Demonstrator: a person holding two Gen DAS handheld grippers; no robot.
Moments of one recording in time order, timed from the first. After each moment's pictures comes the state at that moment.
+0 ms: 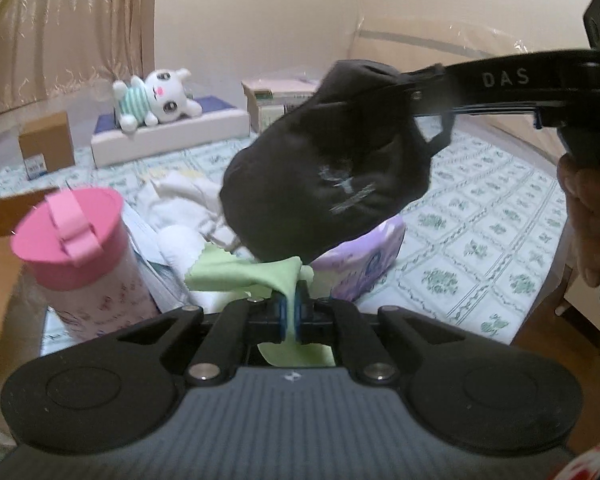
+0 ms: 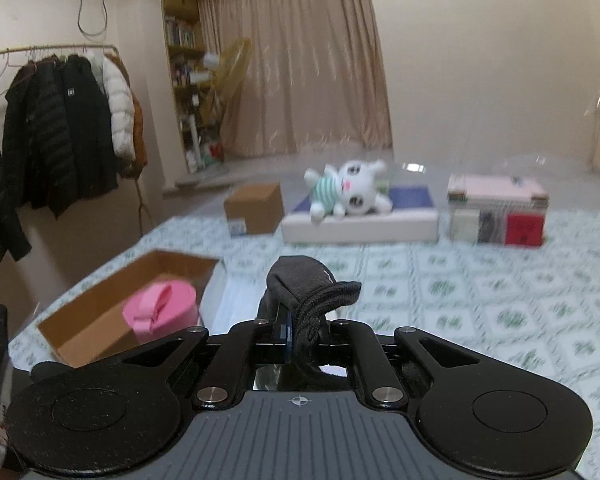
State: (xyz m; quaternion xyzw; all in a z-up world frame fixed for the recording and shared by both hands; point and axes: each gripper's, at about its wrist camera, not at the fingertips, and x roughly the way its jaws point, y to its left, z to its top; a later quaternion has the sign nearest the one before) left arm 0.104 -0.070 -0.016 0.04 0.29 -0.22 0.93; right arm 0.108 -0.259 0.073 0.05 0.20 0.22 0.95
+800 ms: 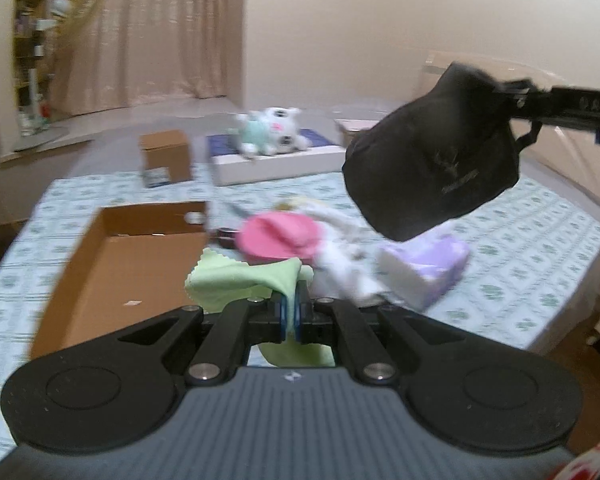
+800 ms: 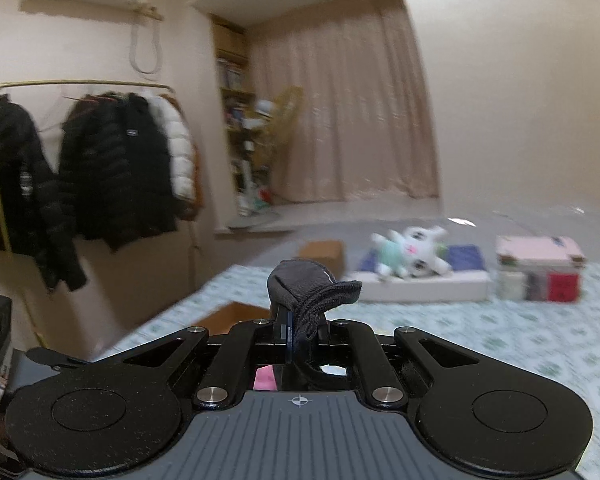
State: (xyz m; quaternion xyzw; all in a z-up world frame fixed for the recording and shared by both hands) left arm 0.036 0.078 0.065 0.02 0.27 -0.11 0.96; right arm 0.062 -0.188 0.154 0.05 0.14 0.31 0.94
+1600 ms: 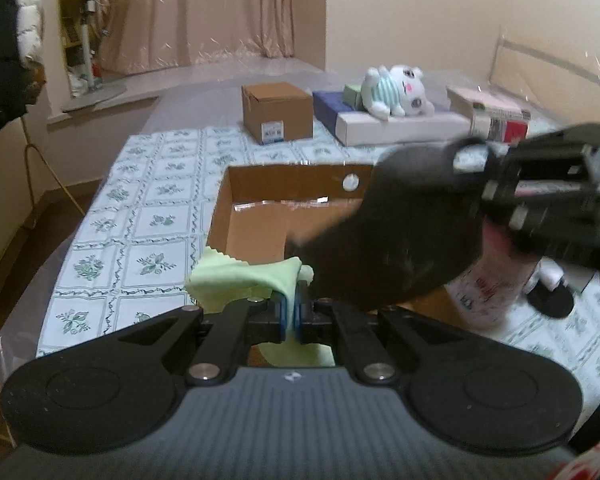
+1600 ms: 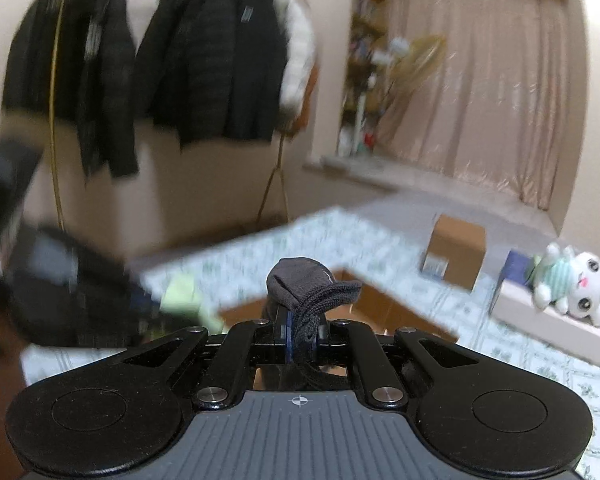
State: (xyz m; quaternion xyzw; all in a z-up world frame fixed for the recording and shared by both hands) left arm 0.143 0.247 0.013 0.03 0.33 -0.05 0.94; right arm 0.181 0.084 0.045 -0.14 0.20 0.41 0.88
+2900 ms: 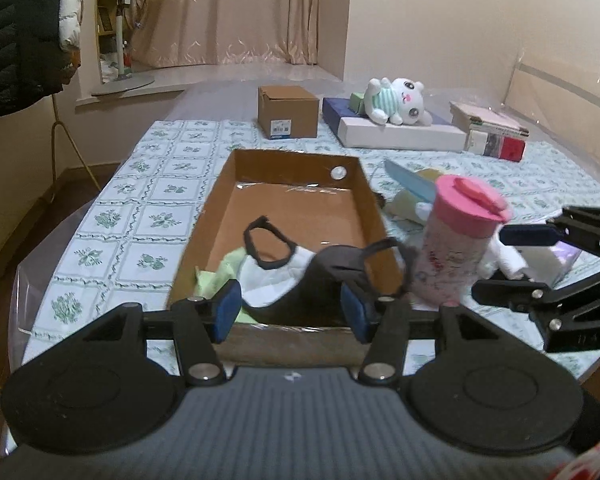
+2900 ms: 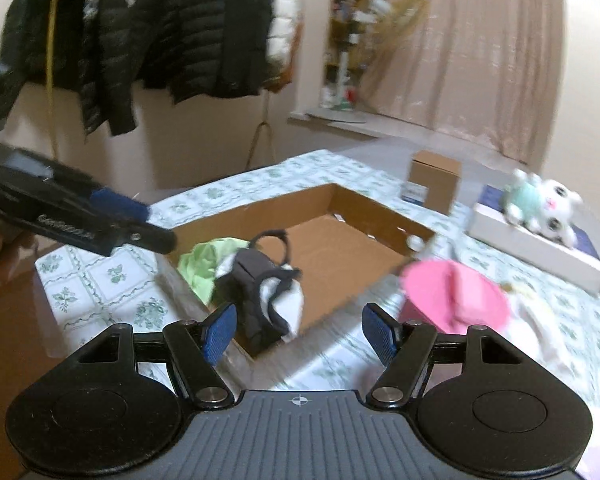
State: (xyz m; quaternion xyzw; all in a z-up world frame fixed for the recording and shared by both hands) left arm 0.048 0.205 0.029 -0.02 0.31 -0.01 0.95; right arm 0.088 -0.008 0.023 -0.11 0.24 0.36 0.90
